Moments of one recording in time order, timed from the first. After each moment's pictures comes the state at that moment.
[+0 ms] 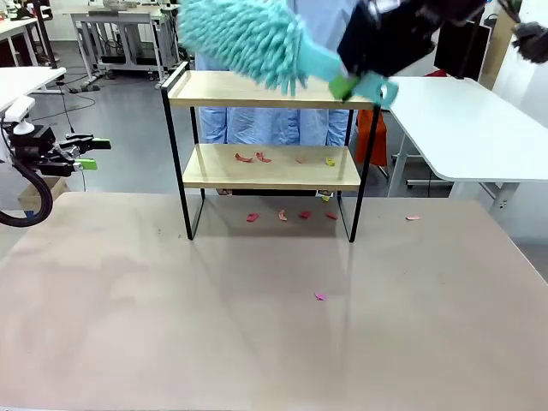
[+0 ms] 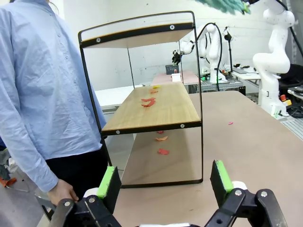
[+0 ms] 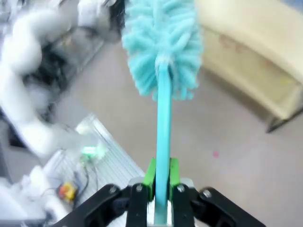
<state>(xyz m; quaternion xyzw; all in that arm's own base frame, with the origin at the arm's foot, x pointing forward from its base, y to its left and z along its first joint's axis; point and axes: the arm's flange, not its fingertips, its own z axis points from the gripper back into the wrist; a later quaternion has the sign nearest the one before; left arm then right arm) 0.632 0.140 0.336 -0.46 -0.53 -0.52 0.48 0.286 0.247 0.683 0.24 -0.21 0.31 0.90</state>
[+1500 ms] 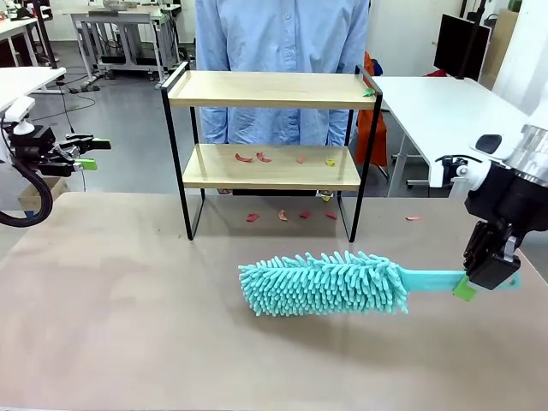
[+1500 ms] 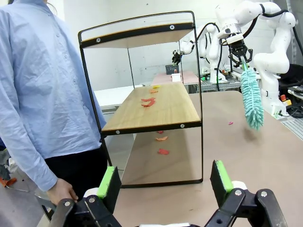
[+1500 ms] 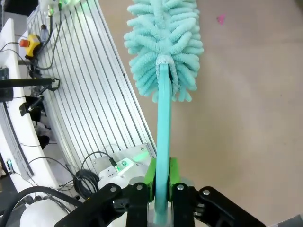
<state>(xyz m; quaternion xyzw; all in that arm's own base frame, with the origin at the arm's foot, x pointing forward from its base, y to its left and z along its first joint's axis) 0.632 0.140 0.336 -0.46 -0.53 -0.52 0.48 0.283 0.104 0.471 0.16 0.01 0.51 0.84</state>
